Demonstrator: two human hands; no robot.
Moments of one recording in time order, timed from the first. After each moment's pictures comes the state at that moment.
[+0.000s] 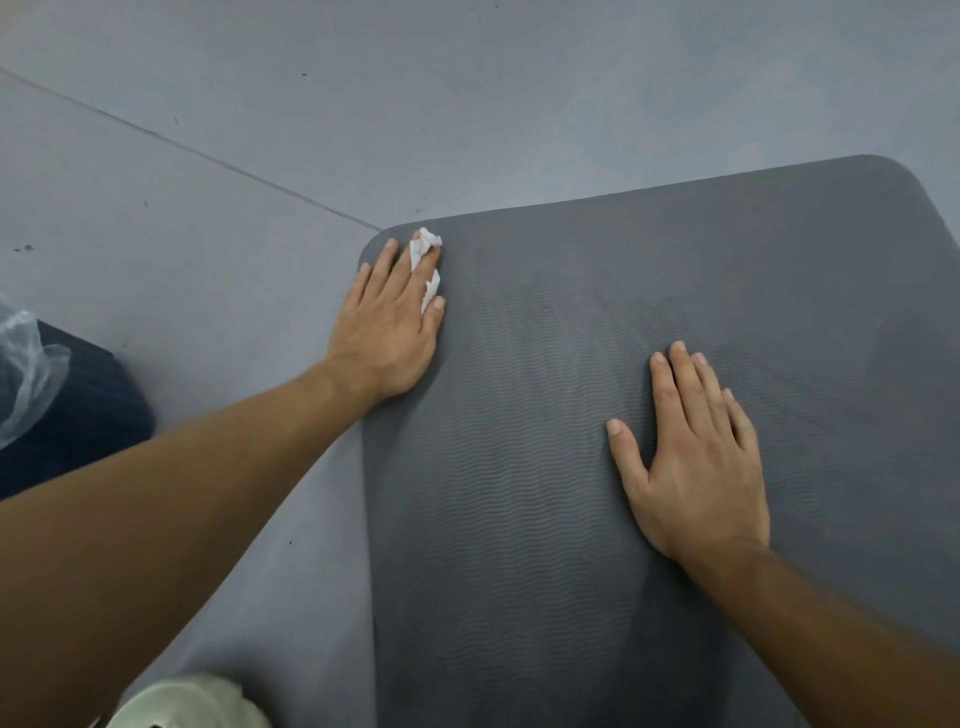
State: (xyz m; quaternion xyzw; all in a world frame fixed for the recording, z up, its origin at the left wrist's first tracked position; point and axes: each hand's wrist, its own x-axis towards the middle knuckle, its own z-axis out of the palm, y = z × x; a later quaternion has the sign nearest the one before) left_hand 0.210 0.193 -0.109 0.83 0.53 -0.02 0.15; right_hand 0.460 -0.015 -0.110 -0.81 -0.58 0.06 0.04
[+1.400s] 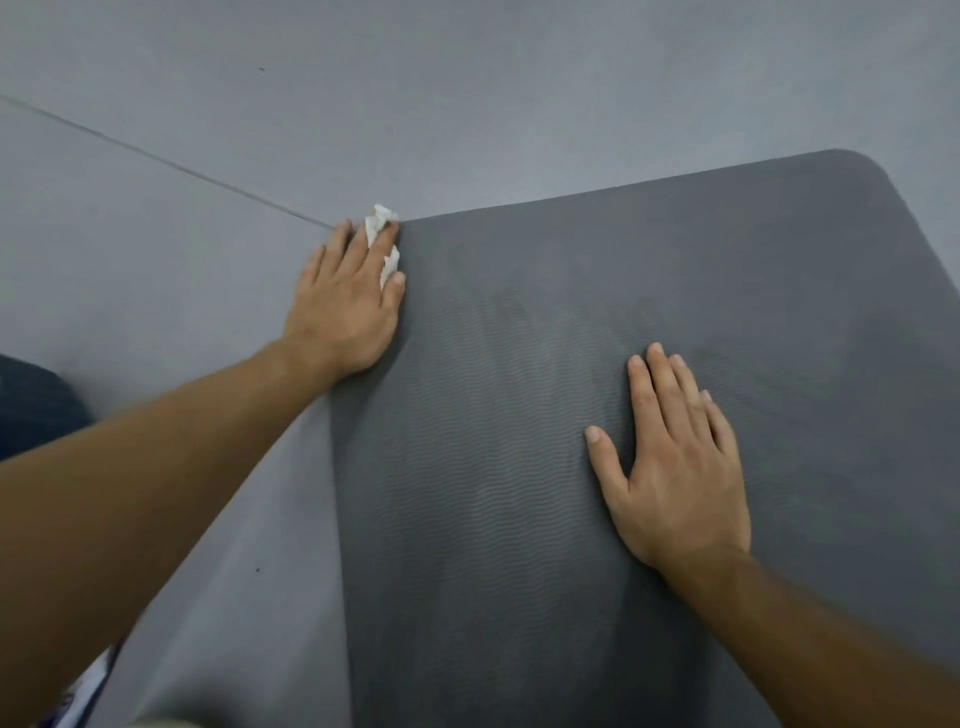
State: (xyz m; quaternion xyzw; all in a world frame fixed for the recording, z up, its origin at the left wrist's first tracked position) left_hand 0.211 0.226 -0.112 0.82 0.55 0.01 0.14; right_hand 0.460 -0.014 -0.111 -0.81 -0.58 0.06 0.05
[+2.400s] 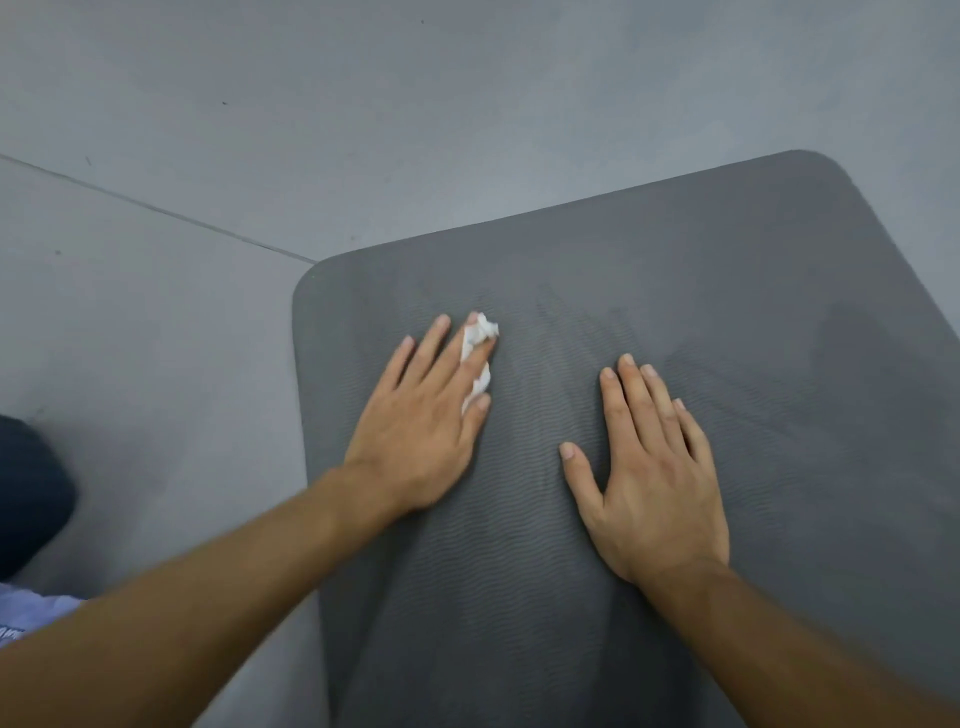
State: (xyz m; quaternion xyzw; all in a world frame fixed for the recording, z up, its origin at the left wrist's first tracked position) left_hand 0.265 0.124 -0.108 0.90 0.41 -0.04 0.12; right_hand 0.459 -0.013 -0.107 -0.81 -0.58 0.07 0.03
